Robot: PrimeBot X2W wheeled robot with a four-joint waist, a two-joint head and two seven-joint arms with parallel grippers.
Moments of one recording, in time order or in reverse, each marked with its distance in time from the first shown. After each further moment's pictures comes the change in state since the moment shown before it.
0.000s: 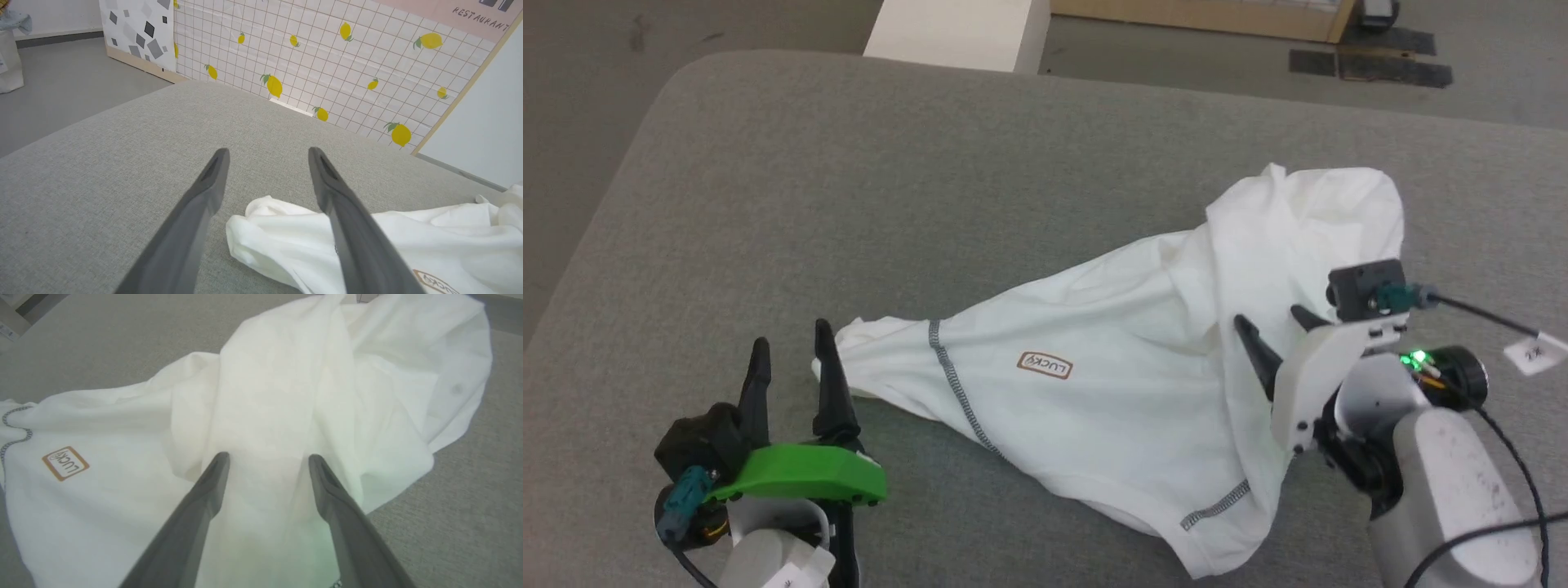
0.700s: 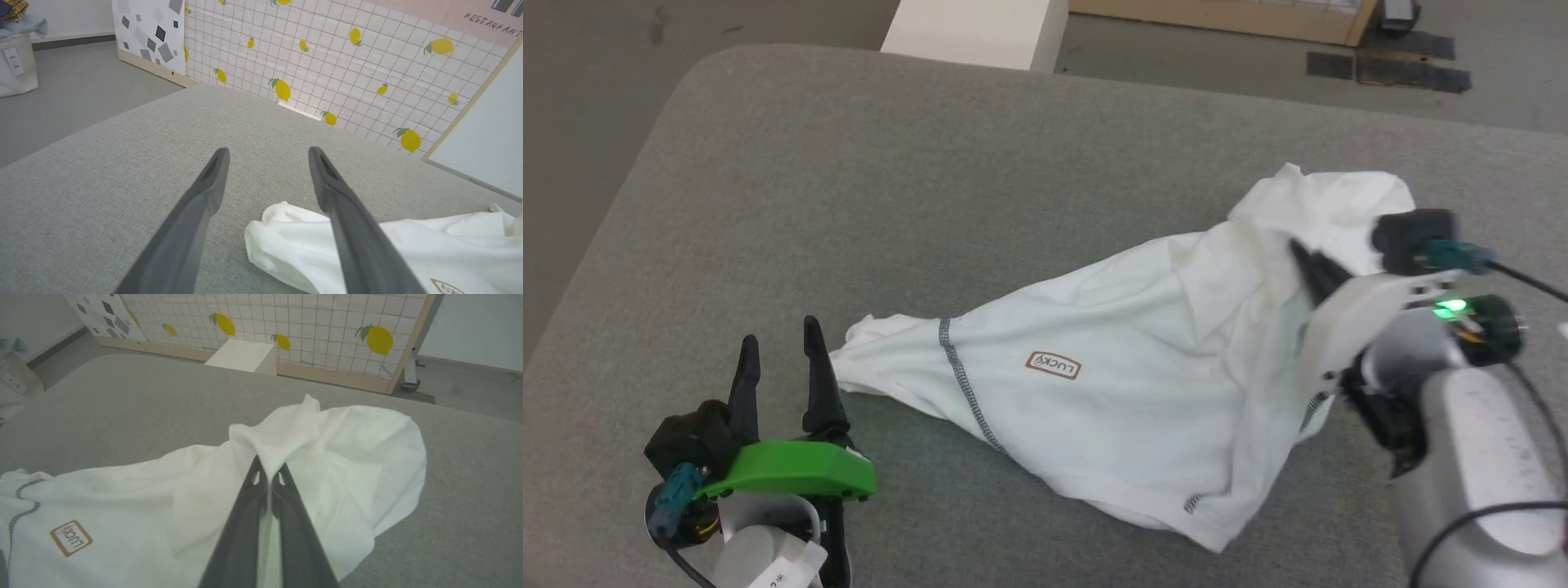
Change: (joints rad) left arm -0.021 -0.033 0.066 0.033 0.044 -0.052 0.000; right arm -0.091 0.001 -0.058 0.017 -0.020 0.000 -0.111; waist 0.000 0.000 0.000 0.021
